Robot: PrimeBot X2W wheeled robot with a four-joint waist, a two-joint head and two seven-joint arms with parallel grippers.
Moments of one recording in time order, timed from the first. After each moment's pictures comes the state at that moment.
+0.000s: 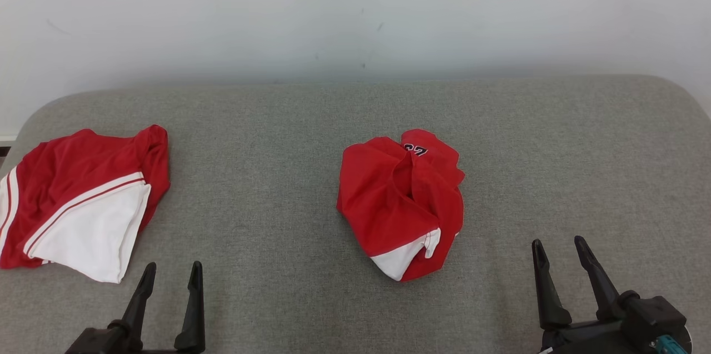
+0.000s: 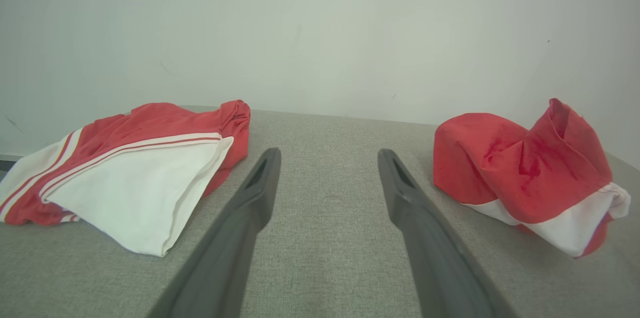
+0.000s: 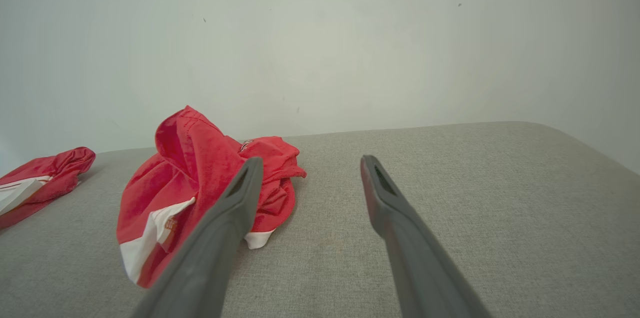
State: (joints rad) left arm 0.01 0.09 0.03 0.12 -0.19 -0.13 -0.26; right arm -0.01 -0.12 0.07 0.16 0.24 0.13 -0.26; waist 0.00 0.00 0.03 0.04
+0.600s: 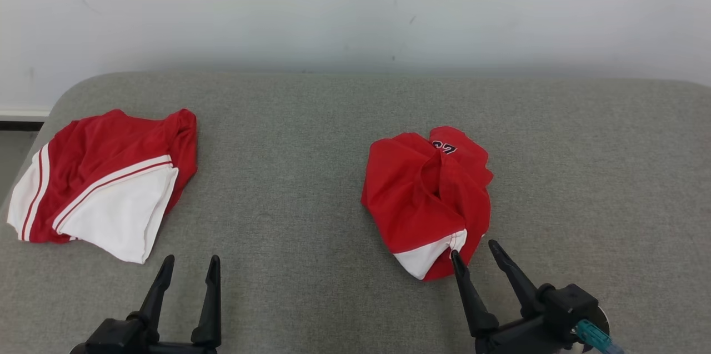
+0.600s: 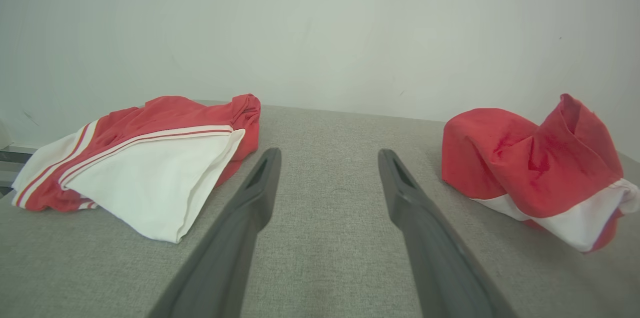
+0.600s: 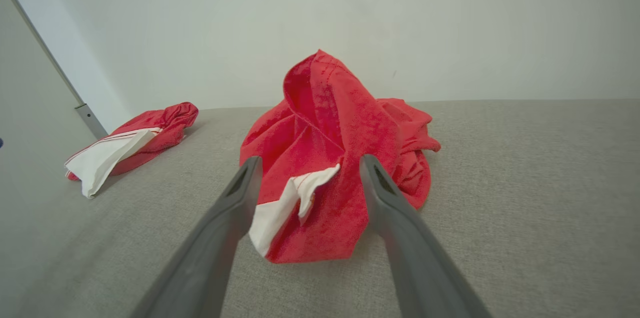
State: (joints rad) left arm -0.01 0.08 -0.01 0.13 -0.18 -0.13 -0.26; right arm -0.10 -0.12 0.29 0.26 0.29 0.13 -0.26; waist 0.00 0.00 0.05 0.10
